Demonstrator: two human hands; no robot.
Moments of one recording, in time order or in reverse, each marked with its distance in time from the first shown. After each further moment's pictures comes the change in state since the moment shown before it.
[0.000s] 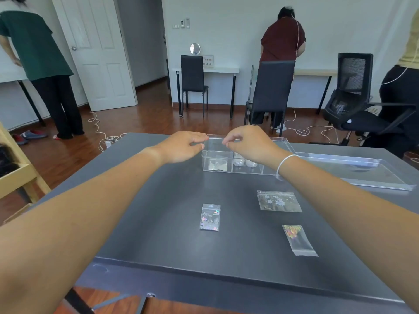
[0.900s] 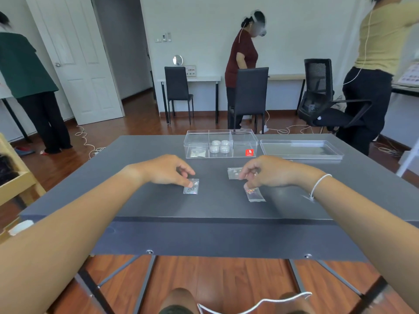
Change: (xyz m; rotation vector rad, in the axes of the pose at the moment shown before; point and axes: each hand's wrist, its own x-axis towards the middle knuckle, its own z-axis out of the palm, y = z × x) left_hand -0.098 0.051 0.016 0.053 -0.271 -0.085; right_hand -0.156 0.013 -0.052 -0.097 -0.375 0.154
